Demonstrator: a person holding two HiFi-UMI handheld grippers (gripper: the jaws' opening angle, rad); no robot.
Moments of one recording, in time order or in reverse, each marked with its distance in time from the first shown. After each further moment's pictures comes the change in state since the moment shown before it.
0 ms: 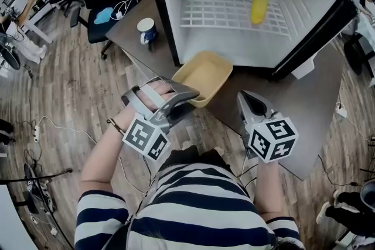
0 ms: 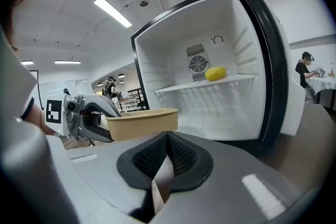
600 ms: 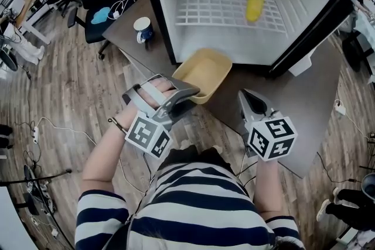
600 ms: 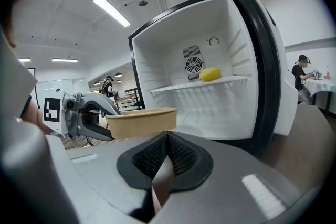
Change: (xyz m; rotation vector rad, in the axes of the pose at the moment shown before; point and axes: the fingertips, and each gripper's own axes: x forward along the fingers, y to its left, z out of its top) left arm 0.013 0.003 0.005 -0.001 0.016 0.004; right arm -0.007 -0.012 -0.005 -0.004 -0.001 -0.036
